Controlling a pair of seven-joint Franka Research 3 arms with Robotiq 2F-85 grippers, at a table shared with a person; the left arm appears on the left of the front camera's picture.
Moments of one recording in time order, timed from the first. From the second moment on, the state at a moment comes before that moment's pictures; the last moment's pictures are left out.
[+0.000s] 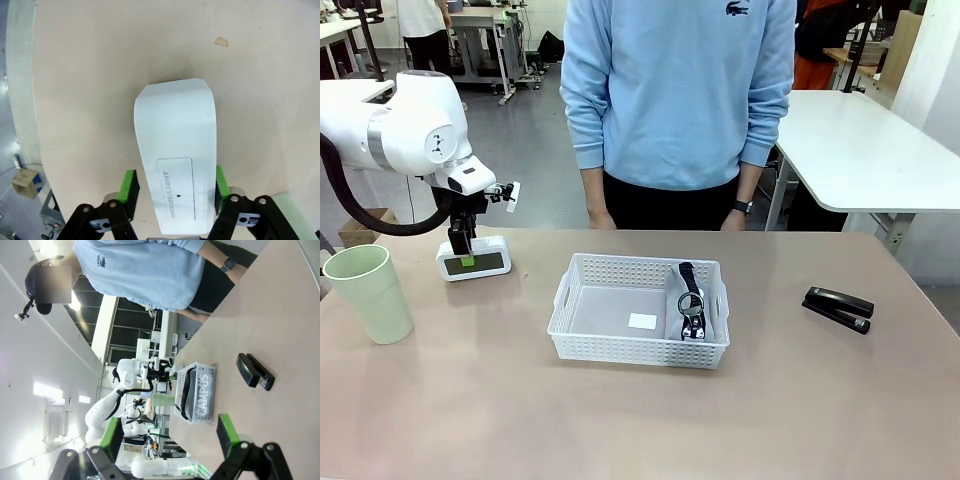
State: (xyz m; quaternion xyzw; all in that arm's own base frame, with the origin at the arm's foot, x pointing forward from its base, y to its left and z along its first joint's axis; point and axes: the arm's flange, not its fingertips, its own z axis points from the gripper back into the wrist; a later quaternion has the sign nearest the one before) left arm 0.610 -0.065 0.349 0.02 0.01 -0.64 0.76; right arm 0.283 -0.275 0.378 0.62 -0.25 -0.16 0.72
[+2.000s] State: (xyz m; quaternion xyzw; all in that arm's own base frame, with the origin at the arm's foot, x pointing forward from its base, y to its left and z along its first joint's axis) left arm 0.429 -0.040 0.515 -0.02 -0.05 -0.66 0.75; right arm 0.283 -0.275 0.378 0.62 -0.25 -0.16 0.72
